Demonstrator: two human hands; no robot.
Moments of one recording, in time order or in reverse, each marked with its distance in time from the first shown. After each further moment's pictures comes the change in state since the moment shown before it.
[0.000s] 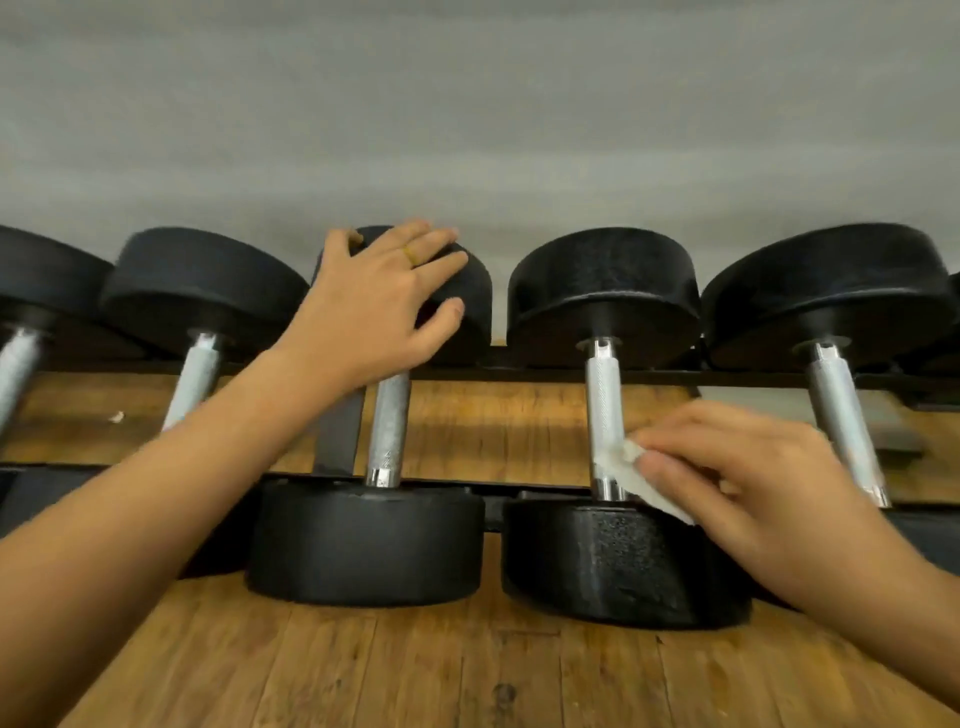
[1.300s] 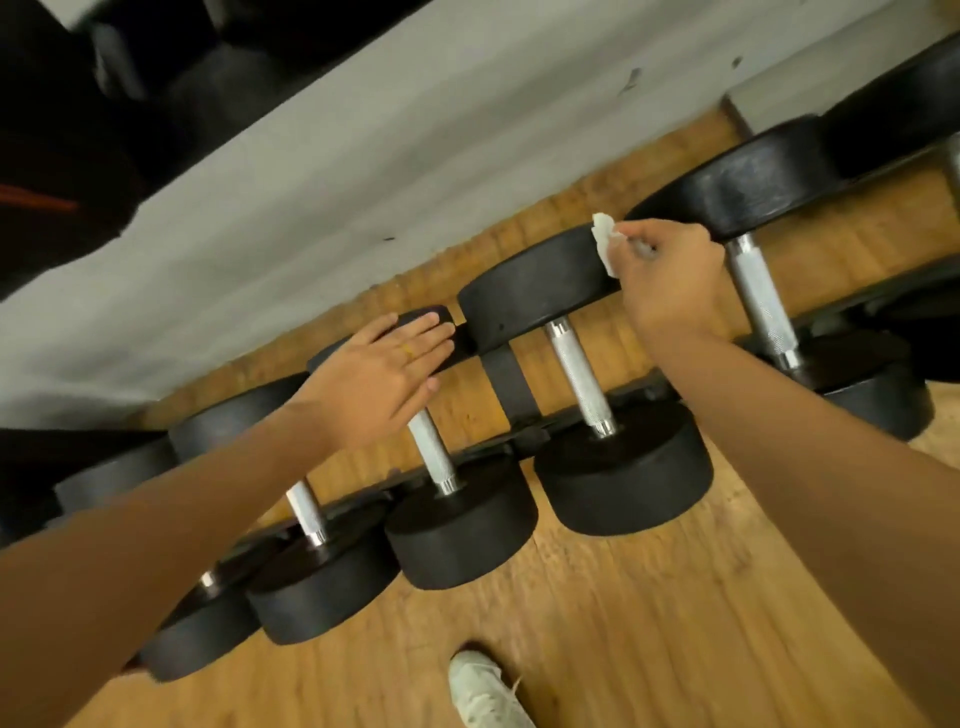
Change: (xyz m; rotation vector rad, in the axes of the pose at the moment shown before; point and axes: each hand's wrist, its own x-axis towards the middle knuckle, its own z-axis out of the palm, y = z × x) left_hand -0.019 -0.224 -0.040 0.009 -0.581 0.702; right_hand 0.215 -0.100 0.089 0.357 0.406 1.209
